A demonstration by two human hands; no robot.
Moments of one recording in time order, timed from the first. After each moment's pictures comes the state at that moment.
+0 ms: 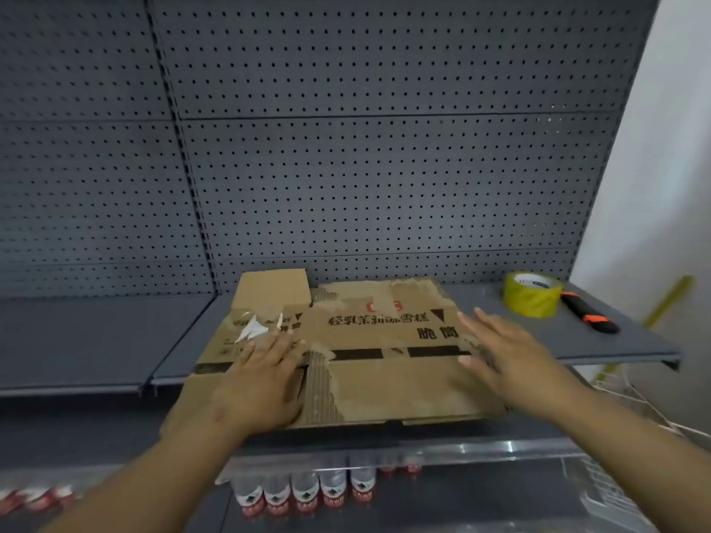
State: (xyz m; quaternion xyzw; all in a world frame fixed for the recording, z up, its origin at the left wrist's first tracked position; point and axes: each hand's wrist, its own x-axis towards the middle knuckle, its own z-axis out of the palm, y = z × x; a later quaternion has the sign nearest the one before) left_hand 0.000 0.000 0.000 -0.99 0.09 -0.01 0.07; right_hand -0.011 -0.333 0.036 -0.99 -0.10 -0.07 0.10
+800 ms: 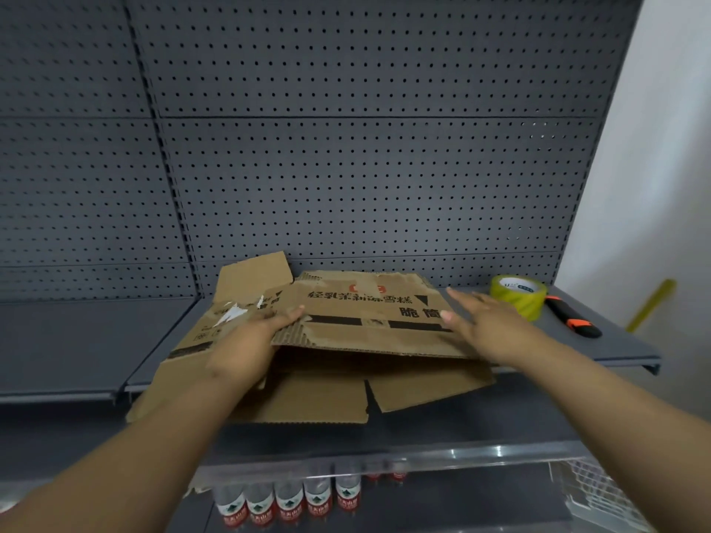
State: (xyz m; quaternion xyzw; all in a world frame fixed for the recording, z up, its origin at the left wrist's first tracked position) left_hand 0.045 -0.009 0.021 -0.98 0.06 -0.11 -0.15; right_hand 0.026 -0.332 0.074 -0.99 -0.01 0.00 0.14
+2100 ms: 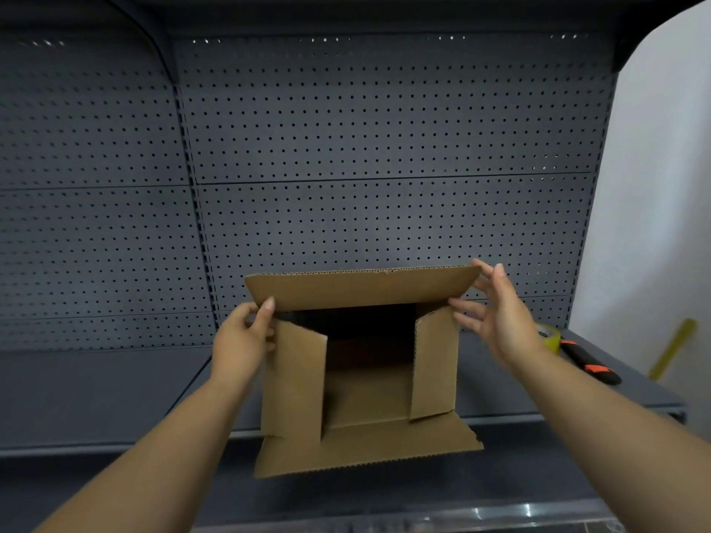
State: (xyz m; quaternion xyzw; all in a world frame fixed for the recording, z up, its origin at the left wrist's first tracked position) left_hand 0.034 -0.002 0.092 -0.77 -0.04 -0.28 -0.58; right_hand 0.043 -0.308 0.120 -0.62 -0.08 -0.15 0.77
